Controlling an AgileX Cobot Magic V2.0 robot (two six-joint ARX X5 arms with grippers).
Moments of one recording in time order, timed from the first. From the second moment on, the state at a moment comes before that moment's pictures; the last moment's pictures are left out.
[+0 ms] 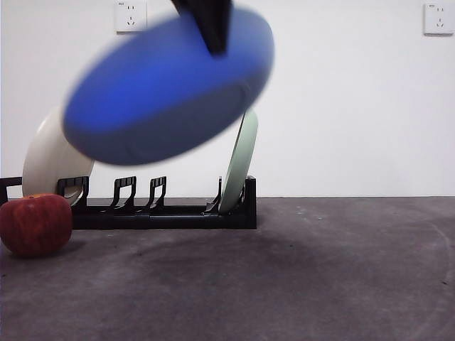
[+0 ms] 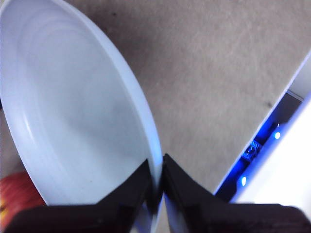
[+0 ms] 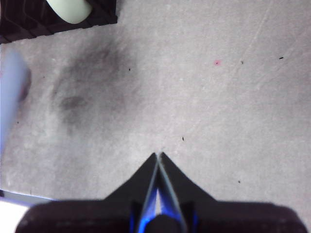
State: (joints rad) left arm -1.17 1.57 1.50 -1.15 -0.33 -0.14; right arm -0.04 0.98 1.19 -1.23 -0.39 0.05
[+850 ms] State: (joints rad) left arm -1.17 1.87 1.34 -0.98 -0.29 -0.10; right arm -0.04 0.98 1.19 -1.23 -0.39 0.05
